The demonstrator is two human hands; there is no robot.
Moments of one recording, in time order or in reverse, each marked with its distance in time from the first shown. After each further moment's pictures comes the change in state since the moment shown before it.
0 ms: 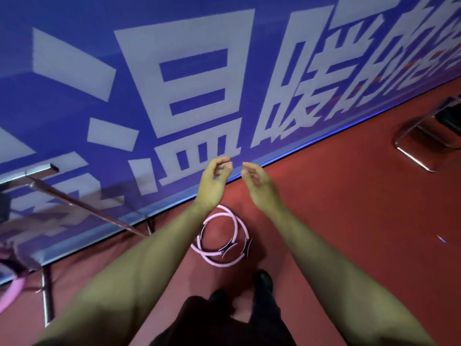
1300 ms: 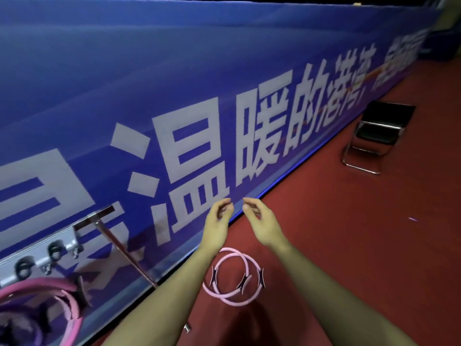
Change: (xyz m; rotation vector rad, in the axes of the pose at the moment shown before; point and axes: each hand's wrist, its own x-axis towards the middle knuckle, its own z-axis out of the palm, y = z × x) left_hand -0.254 0.045 -0.100 0.102 -0.261 0.202; right_hand -0.288 -0.086 0.051 0.107 0.298 -0.162
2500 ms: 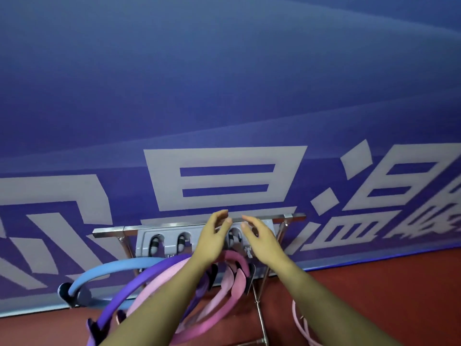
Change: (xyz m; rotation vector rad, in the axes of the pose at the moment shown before) left_hand -0.083 -0.122 -0.568 -0.018 0.544 -0.116; right_hand 0.000 -0.156 0.569 -0.189 -0.684 -0.092
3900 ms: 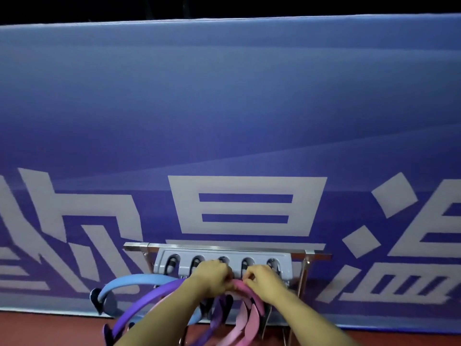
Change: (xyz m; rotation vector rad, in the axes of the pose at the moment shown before) left_hand -0.001 -0.001 -0.017 1.419 -0.401 0.019; right_hand 0.033 0.034 0.016 -0.493 -0.320 -0.139
